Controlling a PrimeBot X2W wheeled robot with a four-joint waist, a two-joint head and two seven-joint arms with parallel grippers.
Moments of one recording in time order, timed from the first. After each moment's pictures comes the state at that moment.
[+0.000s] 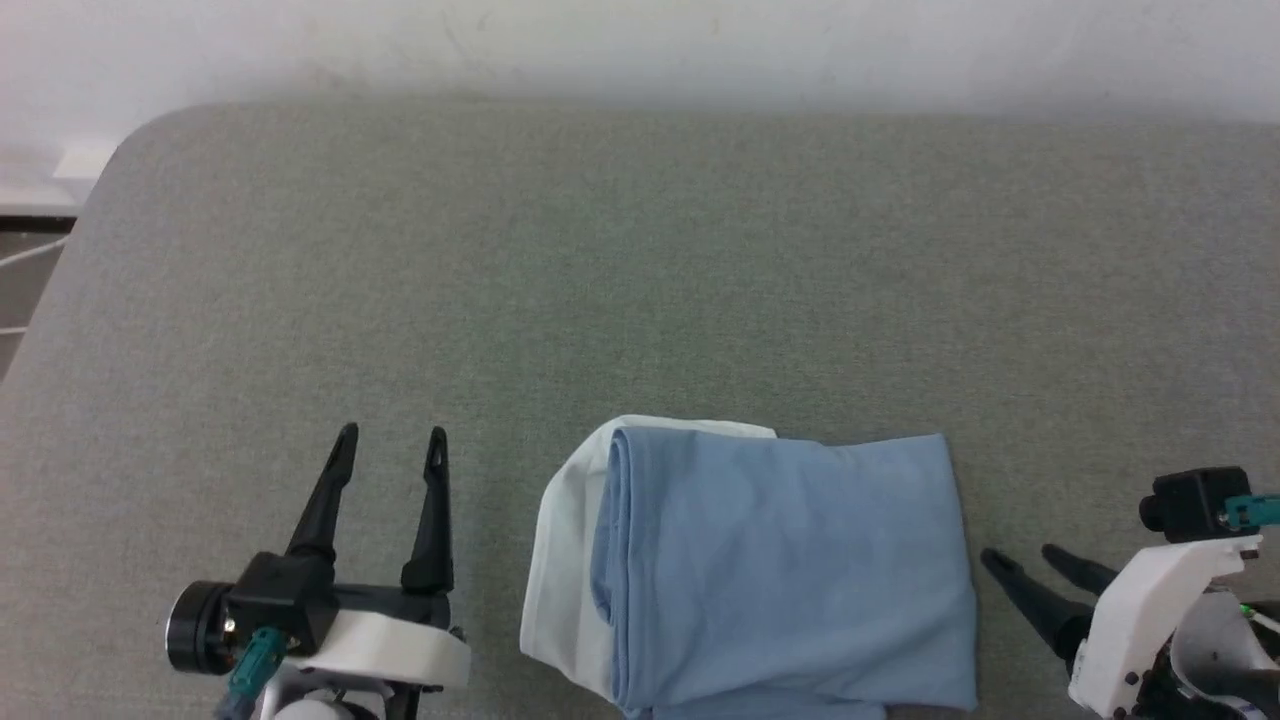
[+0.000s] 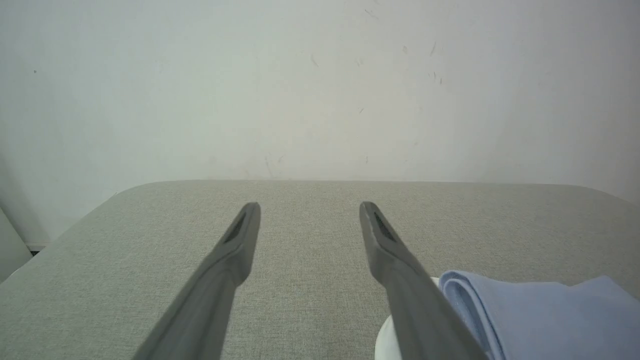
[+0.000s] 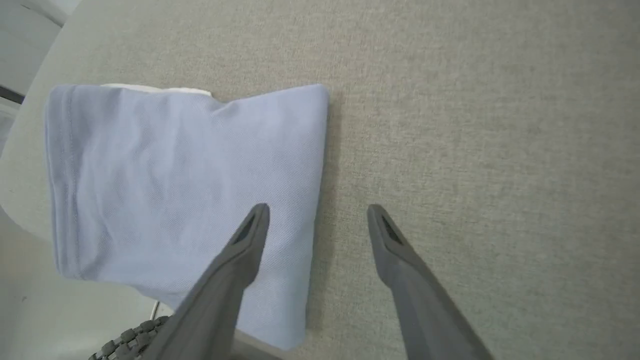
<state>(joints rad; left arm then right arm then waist) 0.01 0.05 -0.01 -0.01 -0.07 -0.07 -0.26 0.03 -0.30 0.01 -0.06 0.62 0.13 0.61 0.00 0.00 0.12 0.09</state>
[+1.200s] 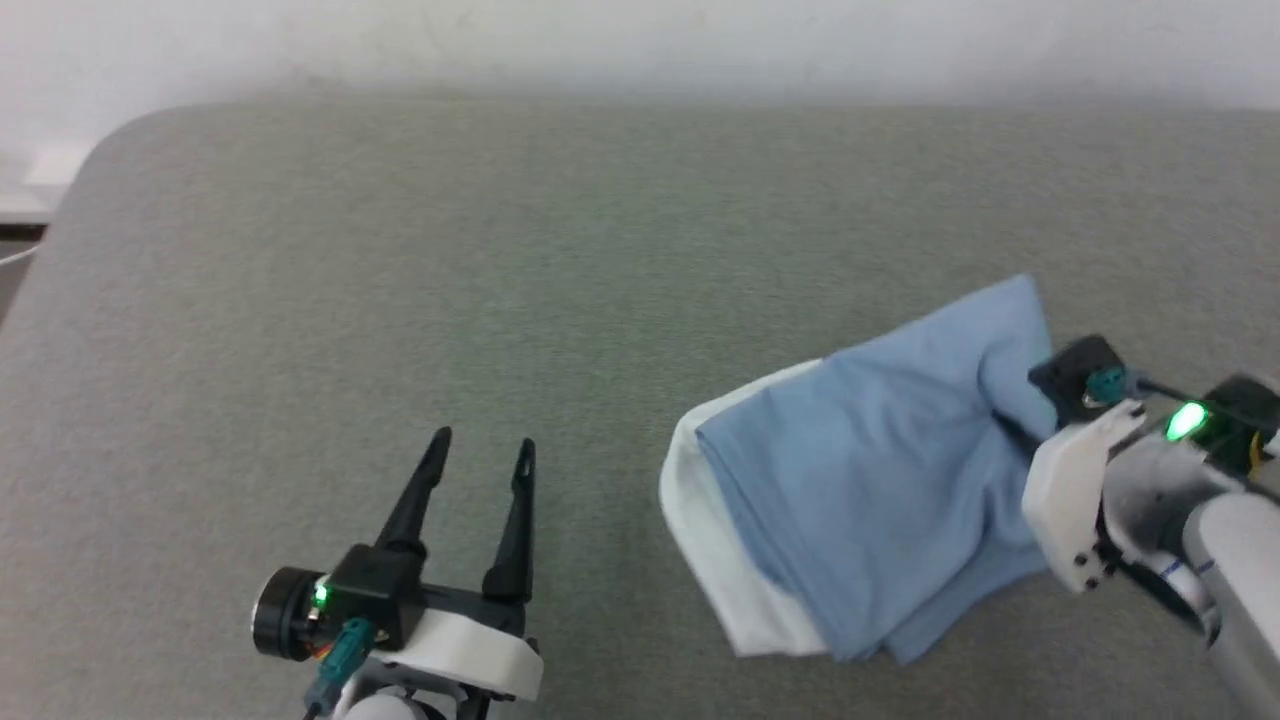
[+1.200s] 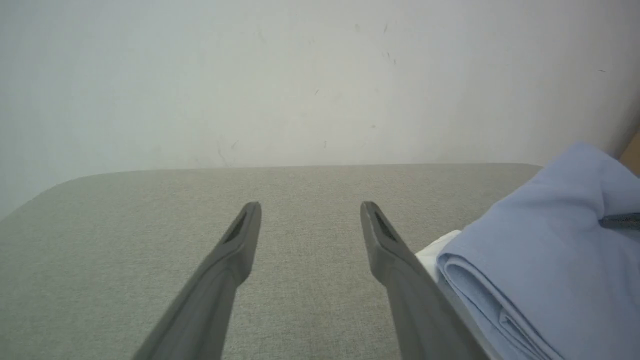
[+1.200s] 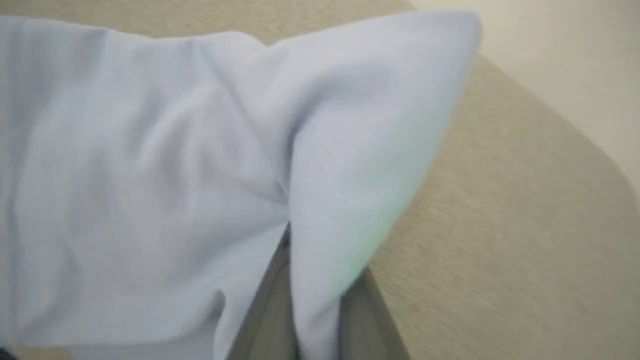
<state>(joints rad) -0.02 0.05 -0.15 0.04 -0.08 -0.05 -0.26 -0.36 -0.52 0.43 0.20 0.35 0.13 0.43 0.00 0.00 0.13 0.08</state>
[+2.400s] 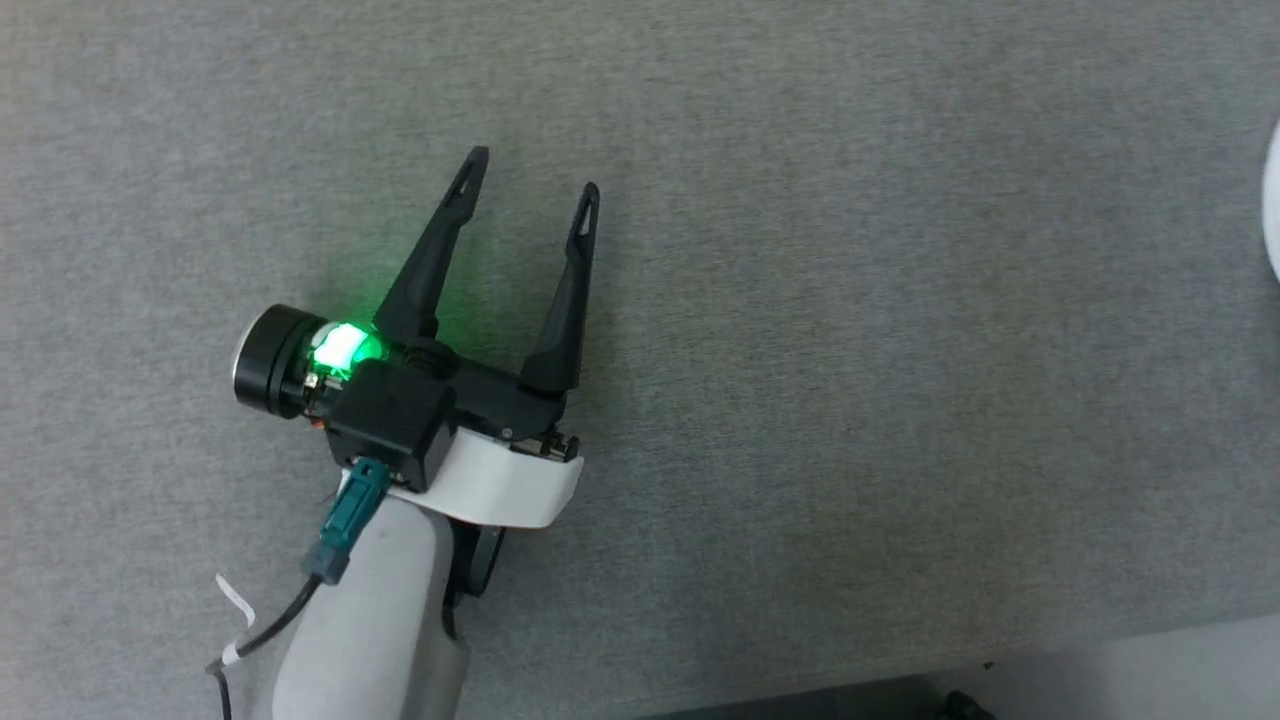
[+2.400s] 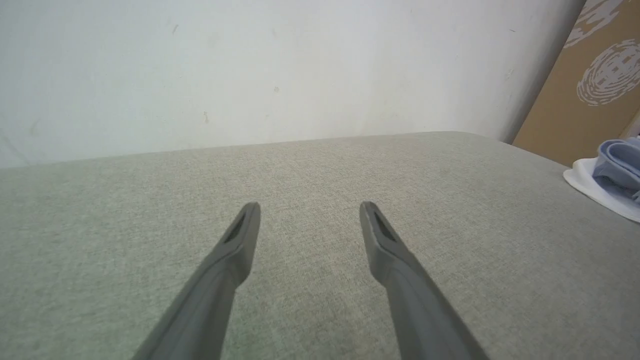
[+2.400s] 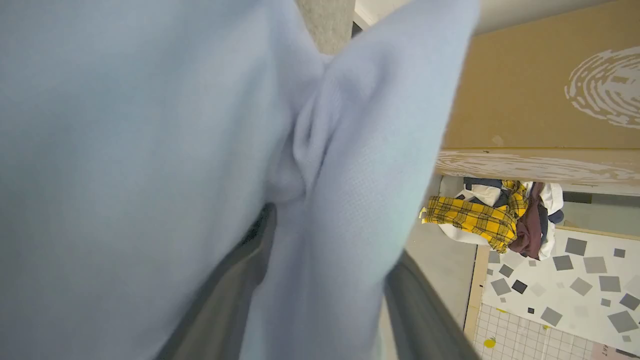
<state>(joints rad) -0.36 0.07 -0.24 -0.08 0.00 -0.05 -0.26 -0.70 -0.86 0.19 0.78 0.12 0.13 0.13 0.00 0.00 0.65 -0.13</state>
